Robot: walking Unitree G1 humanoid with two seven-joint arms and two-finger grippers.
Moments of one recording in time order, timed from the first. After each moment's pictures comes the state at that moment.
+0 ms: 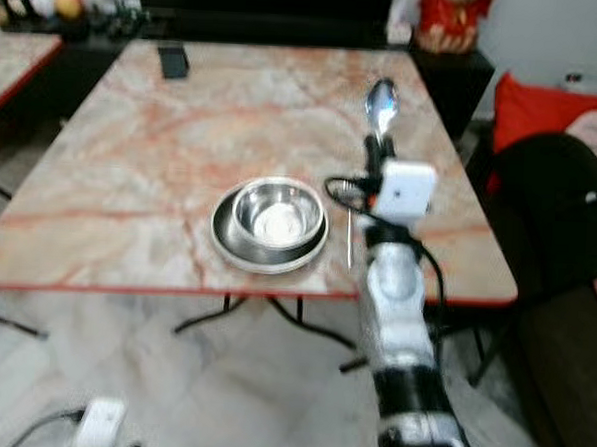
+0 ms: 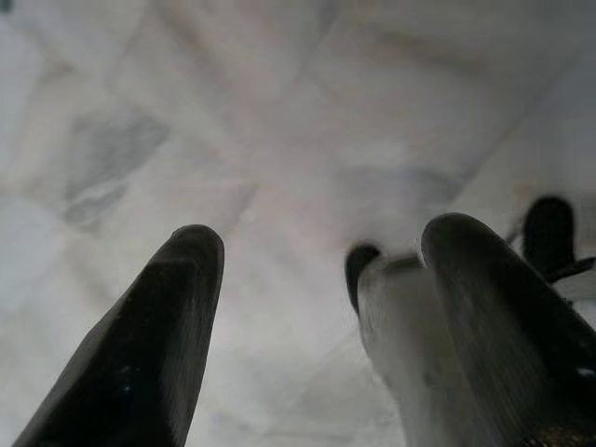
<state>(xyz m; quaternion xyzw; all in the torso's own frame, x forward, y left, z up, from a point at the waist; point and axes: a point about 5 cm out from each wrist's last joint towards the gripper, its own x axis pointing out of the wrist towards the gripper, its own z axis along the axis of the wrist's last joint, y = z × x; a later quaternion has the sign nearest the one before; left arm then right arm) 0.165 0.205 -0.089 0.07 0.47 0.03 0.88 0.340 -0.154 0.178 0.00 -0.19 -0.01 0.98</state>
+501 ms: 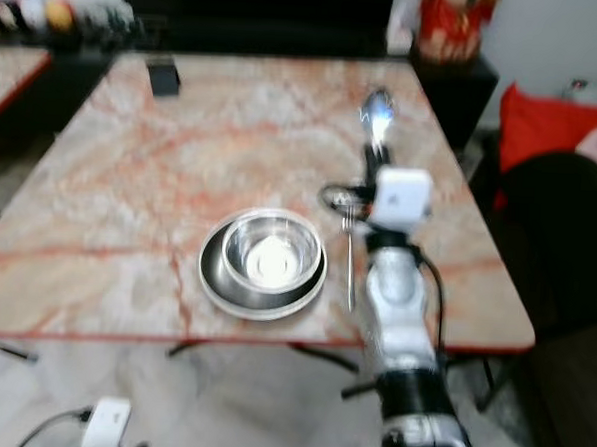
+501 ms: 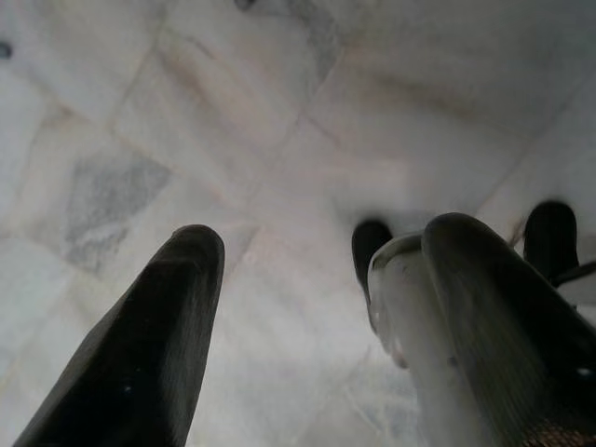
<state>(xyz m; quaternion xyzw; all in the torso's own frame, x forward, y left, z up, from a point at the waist) 0.166 0.209 -0.088 0.07 0.47 0.03 0.88 0.340 -0.153 0.176 -0.02 -0.18 -0.01 0.98</state>
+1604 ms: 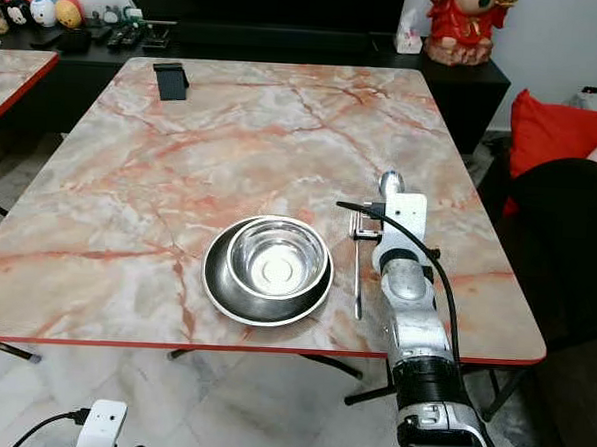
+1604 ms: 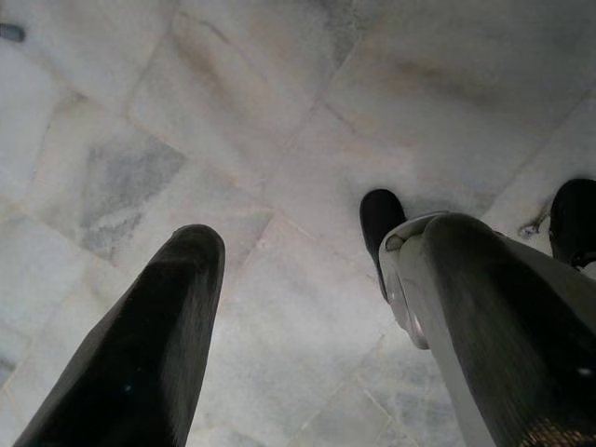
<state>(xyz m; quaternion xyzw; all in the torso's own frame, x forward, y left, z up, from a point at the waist) 0.165 0.217 -0.087 0.07 0.48 0.02 0.88 0.351 -0.179 0.116 -0.06 0.10 -0.06 0.99</state>
